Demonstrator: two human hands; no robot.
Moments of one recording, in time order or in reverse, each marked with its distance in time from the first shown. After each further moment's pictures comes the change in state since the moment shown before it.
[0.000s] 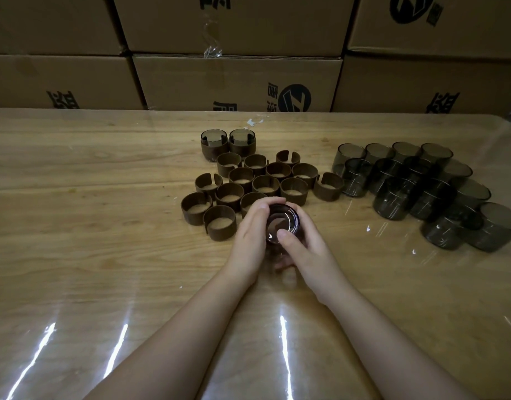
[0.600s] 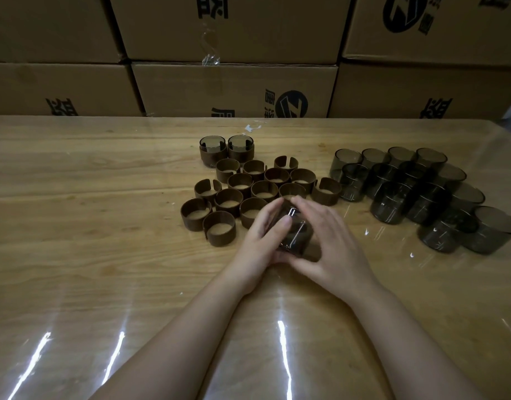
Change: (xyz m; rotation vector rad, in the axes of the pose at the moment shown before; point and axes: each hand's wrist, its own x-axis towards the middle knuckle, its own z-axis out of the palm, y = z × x) left_hand 0.000 0.001 -0.002 -0.238 -0.246 -0.206; right_hand 0.001 -0.007 -0.042 -1.042 0.056 -0.599
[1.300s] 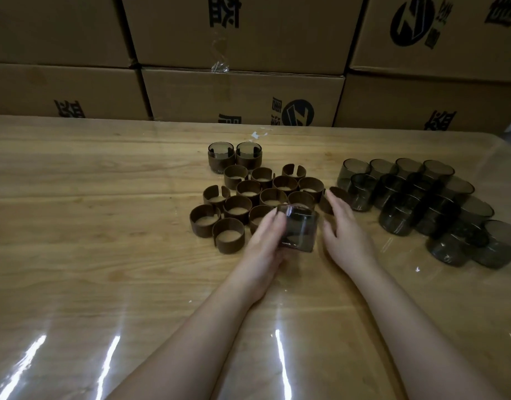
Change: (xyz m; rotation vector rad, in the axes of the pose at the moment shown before) left_hand -0.004 0.010 -0.001 -0.064 0.022 -0.043; right_hand 0.028 0.046 0.021 -0.116 -0.080 0.575
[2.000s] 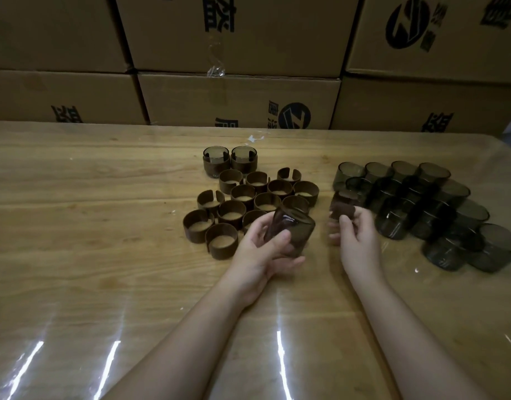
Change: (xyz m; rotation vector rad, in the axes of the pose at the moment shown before) left_hand 0.002 0.002 -0.002 -0.232 -0.033 -0.040; right_hand -0.011 0.001 -0.010 0.680 0.225 0.172
